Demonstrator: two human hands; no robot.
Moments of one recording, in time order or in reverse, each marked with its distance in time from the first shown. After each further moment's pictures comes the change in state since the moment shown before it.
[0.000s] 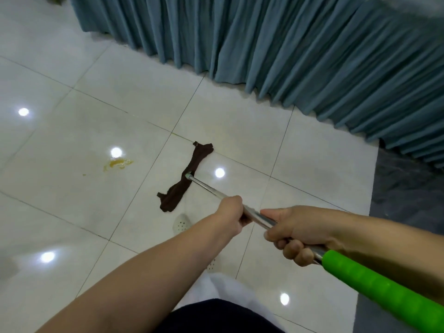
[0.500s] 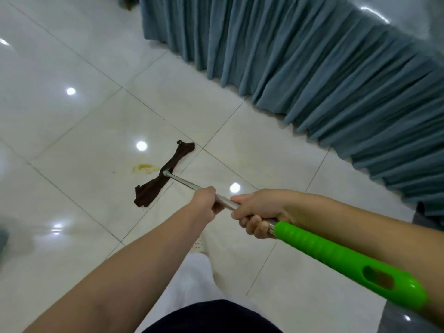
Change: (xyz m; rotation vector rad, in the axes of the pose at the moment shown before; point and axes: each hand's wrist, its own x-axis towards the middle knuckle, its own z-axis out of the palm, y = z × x) left_hand 0.054 0.173 -0.094 -0.207 0.156 0.188; right_hand 0.077 -0.194 0.070 -0.207 -0.146 0.016
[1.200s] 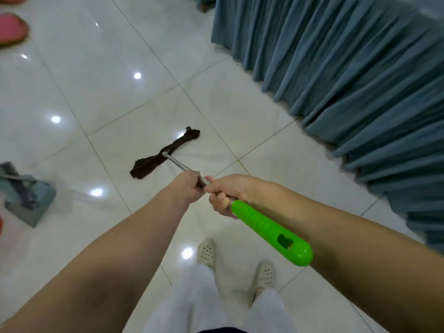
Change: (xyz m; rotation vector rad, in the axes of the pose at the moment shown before) left_hand 0.051 0.134 -0.063 -0.387 0.122 0.087; right_hand 0.107 -0.139 0.047 0.076 -0.185 0.029
